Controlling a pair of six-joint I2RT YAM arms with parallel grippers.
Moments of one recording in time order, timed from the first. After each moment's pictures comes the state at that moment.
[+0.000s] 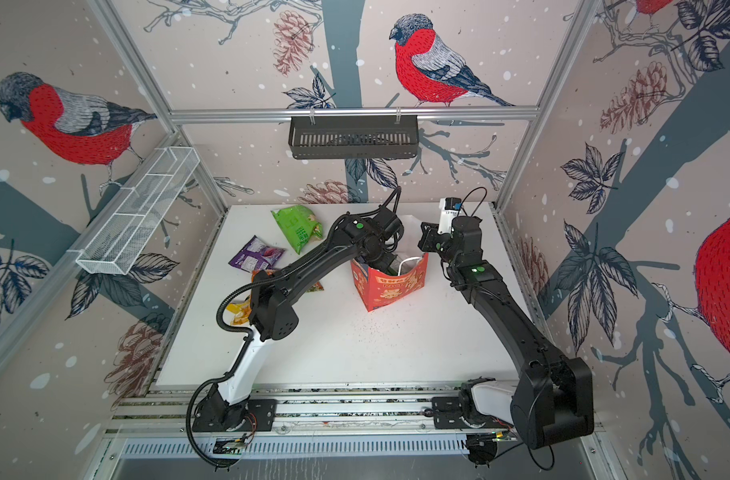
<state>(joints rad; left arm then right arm) -0.83 2.33 2.38 -1.23 -0.08 -0.07 0.22 1.25 0.97 -0.01 -0.21 0.34</state>
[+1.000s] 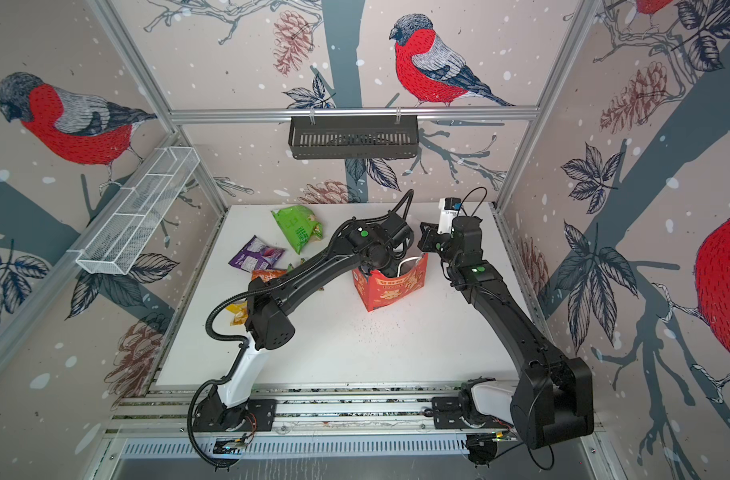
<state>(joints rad) -0.93 2.28 2.36 -1.24 -0.13 -0.10 0.22 1.25 0.97 -0.01 -0.23 0.35</state>
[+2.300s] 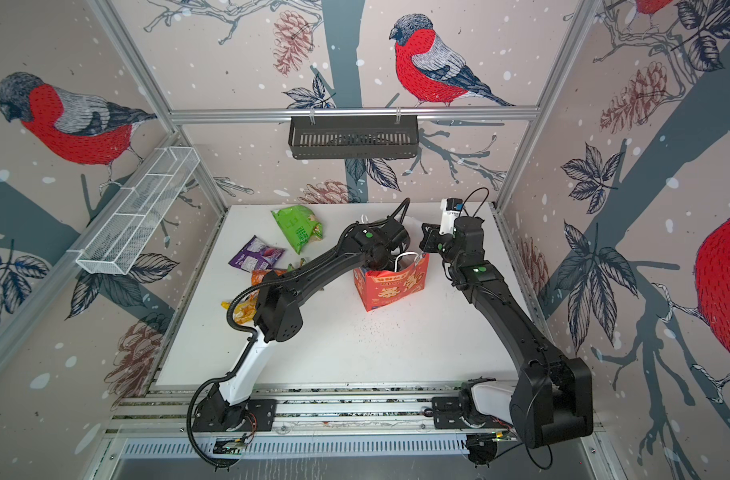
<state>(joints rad) -0.86 2.36 2.31 -1.18 -0.05 -0.12 0.20 1.25 0.96 -0.01 -0.25 0.35</state>
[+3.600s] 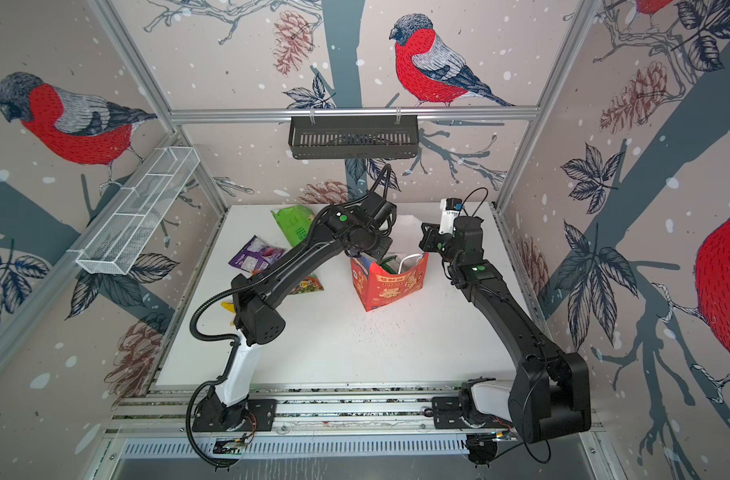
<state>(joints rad) -0.82 2.19 2.38 -1.17 -0.11 -0.15 0.19 1.27 0.96 0.02 -0.26 0.35</state>
